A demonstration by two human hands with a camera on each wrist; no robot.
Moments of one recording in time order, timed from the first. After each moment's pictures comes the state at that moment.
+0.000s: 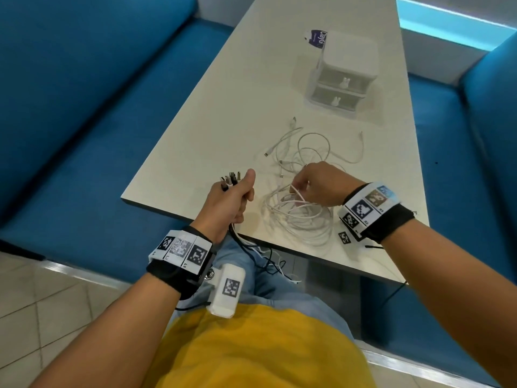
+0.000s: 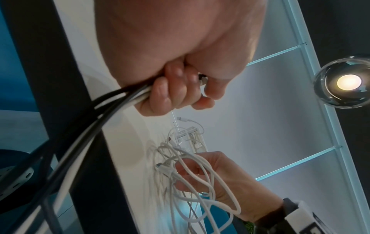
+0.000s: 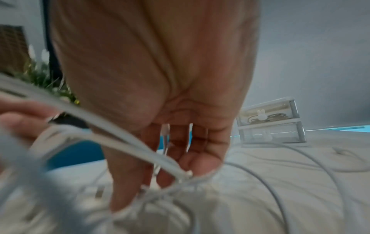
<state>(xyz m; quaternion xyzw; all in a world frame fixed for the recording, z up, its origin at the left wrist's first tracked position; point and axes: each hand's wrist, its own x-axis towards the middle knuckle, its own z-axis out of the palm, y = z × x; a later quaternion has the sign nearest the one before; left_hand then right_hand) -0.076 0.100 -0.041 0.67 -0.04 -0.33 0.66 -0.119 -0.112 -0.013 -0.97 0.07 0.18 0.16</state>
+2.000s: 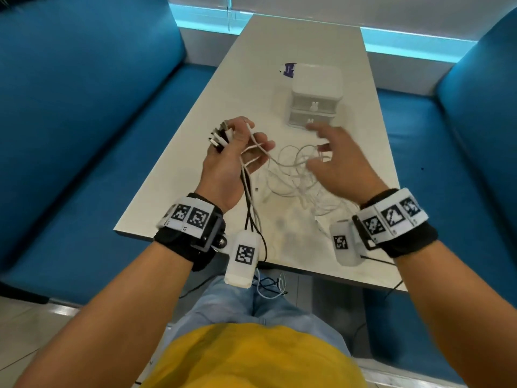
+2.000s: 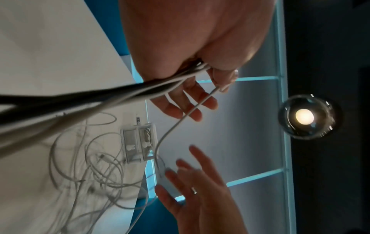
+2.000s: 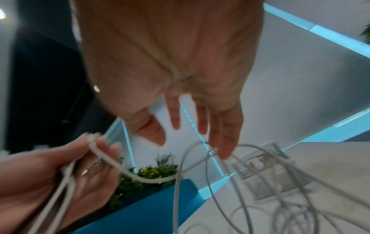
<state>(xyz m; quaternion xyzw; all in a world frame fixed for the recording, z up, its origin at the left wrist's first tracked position) -0.067 0.041 0.050 0.49 -0.11 -0.25 0.83 -0.158 -0.135 0.052 -0.91 0.17 -0.15 0.34</state>
